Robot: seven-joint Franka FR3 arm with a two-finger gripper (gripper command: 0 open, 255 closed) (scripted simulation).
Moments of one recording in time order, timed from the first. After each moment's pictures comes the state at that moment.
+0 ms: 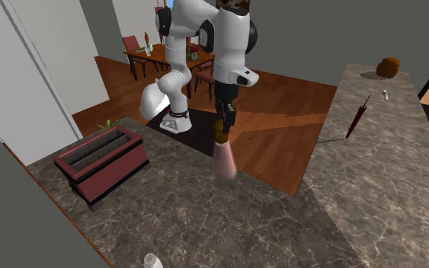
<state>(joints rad) -0.09 0.14 -0.70 -1.66 0.01 1.78 -1.40</state>
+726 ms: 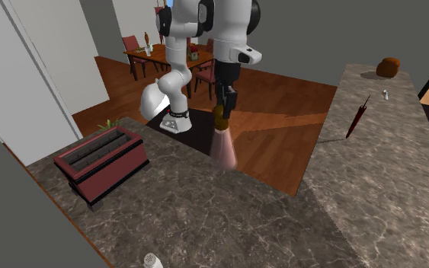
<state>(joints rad) -0.11 0.16 -0.70 -1.49 0.03 1.63 -1.41</state>
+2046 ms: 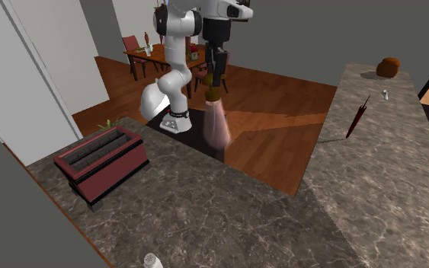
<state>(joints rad) -0.12 0.13 -0.72 -1.27 0.01 1.38 -1.45</state>
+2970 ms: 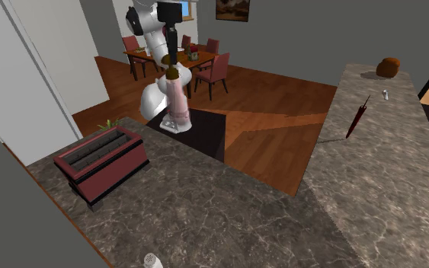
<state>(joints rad) -0.11 -0.46 -0.57 -1.68 -0.34 1.30 -1.34</state>
